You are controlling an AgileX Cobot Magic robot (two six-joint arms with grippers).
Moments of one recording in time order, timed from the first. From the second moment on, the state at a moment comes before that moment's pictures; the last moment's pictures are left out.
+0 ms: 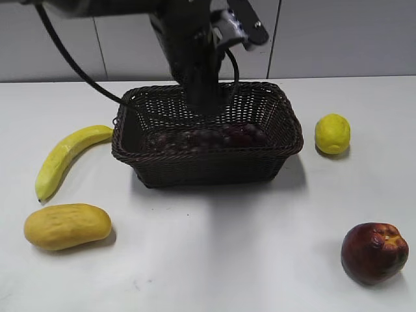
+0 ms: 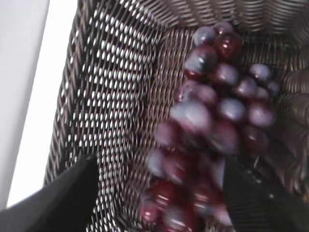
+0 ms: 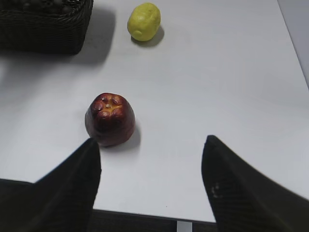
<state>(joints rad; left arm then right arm) -0.77 2.01 -1.77 0.24 0.95 0.44 0.15 -0.01 -0.50 0.06 1.04 -0.06</state>
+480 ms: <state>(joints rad) -0.38 1.89 -1.80 0.02 1.21 0.25 0.15 -0.01 -0.50 0.06 1.04 -0.06</state>
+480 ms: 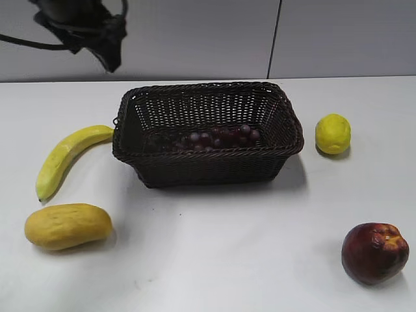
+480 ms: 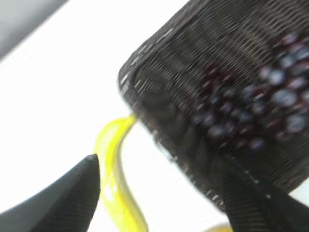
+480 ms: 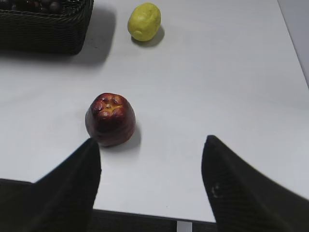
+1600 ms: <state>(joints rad) 0.01 1.00 -0.80 -0.04 1.16 0.12 0.15 -0.01 -0.50 0.06 1.04 -0.06</state>
